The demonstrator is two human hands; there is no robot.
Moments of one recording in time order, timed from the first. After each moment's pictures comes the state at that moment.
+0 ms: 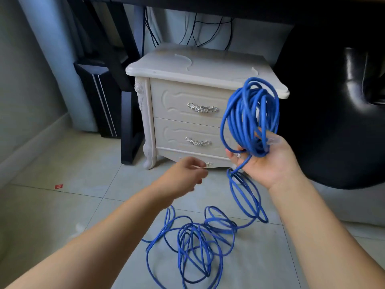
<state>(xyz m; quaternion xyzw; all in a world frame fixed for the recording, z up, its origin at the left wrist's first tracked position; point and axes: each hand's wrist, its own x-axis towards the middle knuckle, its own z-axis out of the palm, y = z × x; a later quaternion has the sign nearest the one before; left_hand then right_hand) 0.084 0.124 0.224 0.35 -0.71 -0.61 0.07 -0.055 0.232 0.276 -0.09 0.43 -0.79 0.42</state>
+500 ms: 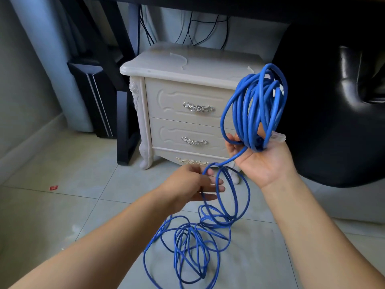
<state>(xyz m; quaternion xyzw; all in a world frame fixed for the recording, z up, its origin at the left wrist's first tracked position) 0.073 0.141 0.221 0.30 -0.57 -0.76 0.05 -0.047 0.231 0.280 -0.10 0.33 -0.85 0.40</state>
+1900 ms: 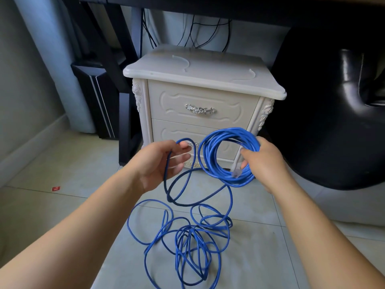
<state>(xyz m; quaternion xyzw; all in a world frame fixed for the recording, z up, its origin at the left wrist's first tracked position) 0.100 0.086 0.249 0.34 -0.45 -0.81 0.16 -0.064 0.239 0.260 -0.24 0.85 -0.44 0.15</state>
